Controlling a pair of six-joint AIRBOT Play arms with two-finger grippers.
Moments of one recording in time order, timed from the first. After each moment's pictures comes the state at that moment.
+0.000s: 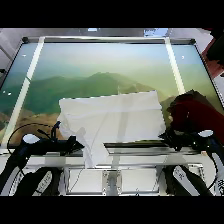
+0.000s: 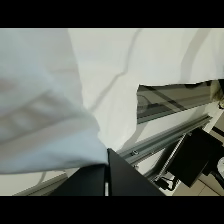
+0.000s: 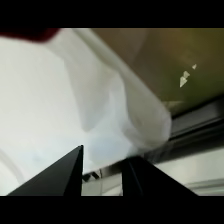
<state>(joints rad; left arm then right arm) 0.13 -0.78 0.18 0.65 -1.22 -1.34 -0.57 -0.96 0.30 -0.93 1.06 1.51</state>
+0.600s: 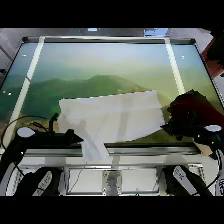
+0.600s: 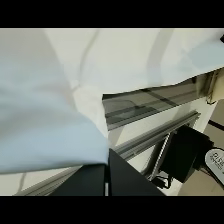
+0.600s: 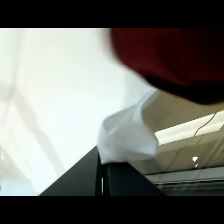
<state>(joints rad) 0.13 -0.78 0.35 0.65 -1.30 -1.33 -0.57 -0.95 0.43 -0.73 1.14 1.31</state>
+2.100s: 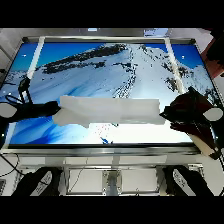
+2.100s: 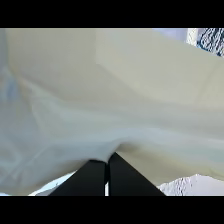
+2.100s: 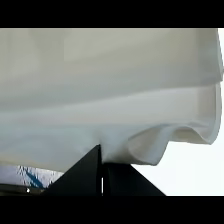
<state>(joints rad) 0.13 -0.87 0.79 1.07 -1.00 -1.45 -0.16 -0.84 0.72 -1.00 1.05 1.51</state>
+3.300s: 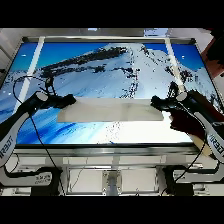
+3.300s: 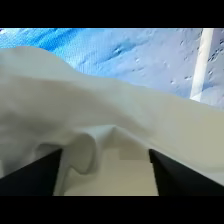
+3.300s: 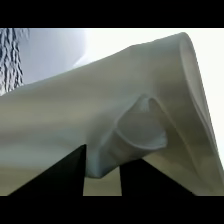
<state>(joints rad) 0.03 -1.44 0.92 0.94 -0.61 -1.33 -0.08 -1.45 0.93 -1.00 0.72 1.52</state>
